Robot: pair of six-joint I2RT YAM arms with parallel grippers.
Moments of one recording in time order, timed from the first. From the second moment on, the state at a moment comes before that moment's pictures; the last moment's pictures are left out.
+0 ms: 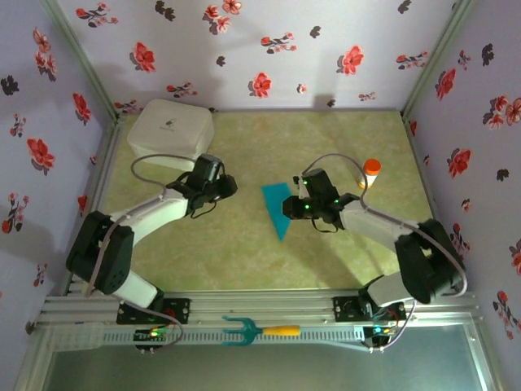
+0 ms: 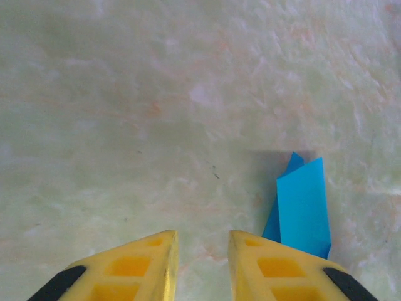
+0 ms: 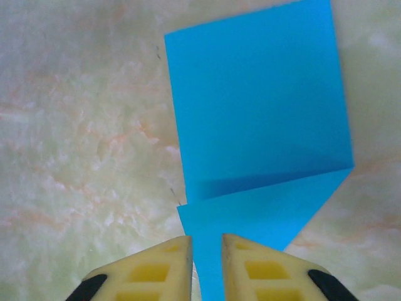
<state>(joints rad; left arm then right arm) -0.56 1.54 0.93 -0.19 0.03 -0.78 0.57 1.47 0.76 -0.20 -0.33 0.54</state>
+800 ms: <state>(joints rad) -0.56 1.67 0.98 -0.12 0.23 -0.81 0.56 1.70 0.79 -0.13 -0.40 0.89</state>
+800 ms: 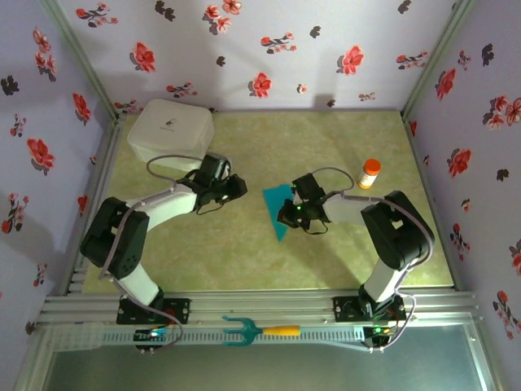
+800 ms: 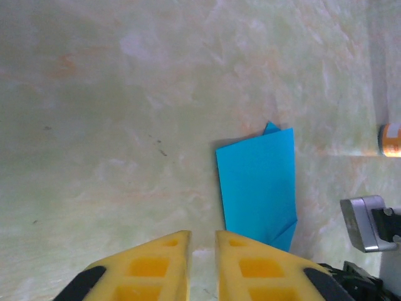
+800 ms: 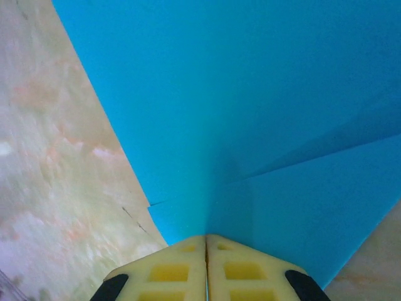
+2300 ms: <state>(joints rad) -0.66 2.10 1.31 -0.18 0.48 -0.81 0.50 1.48 0.66 -0.02 -0.34 1.04</state>
